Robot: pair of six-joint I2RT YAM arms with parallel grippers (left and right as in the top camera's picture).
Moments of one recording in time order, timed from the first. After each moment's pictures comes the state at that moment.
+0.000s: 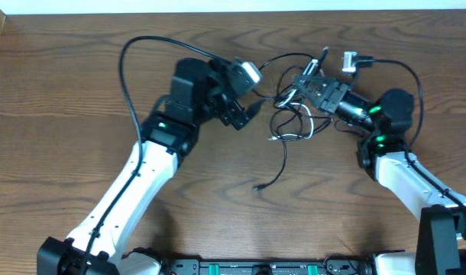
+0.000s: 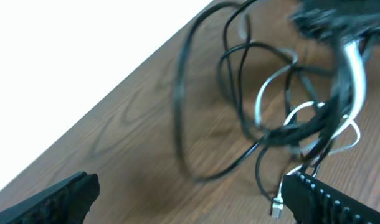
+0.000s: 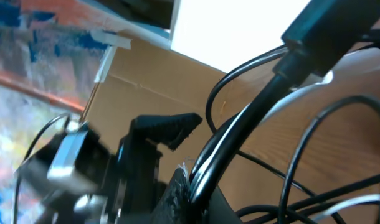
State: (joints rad) left arm -0.37 1.43 1.08 -0.17 0.40 0.41; right arm 0.10 1.53 0.69 0.97 -0.94 1.25
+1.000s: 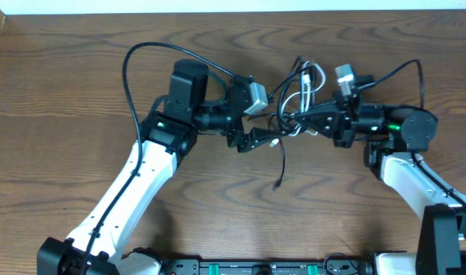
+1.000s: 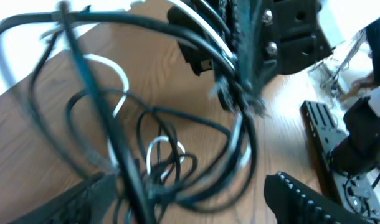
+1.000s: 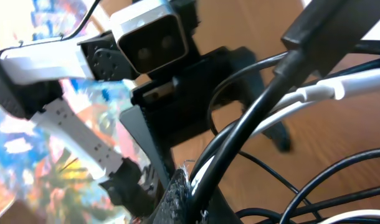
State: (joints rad) left arm -0.39 1.43 1.08 -0.25 0.99 0.41; right arm 0.07 1.53 0.69 1.42 -1.48 1.07
